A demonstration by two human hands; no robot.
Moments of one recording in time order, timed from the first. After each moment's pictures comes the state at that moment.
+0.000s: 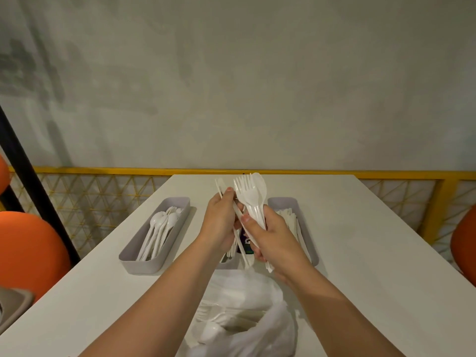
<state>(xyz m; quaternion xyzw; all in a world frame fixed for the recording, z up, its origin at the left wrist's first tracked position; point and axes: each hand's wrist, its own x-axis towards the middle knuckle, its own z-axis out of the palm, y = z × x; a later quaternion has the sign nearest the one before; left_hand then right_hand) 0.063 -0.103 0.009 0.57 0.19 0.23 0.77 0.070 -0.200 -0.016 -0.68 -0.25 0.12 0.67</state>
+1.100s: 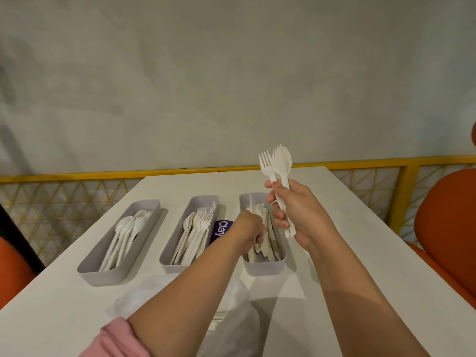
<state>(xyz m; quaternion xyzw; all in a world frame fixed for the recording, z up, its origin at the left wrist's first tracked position) 0.131 -0.172 -0.029 0.76 0.23 0.00 0.61 0.121 -0.274 0.013 -0.63 -0.13 0.10 0.76</state>
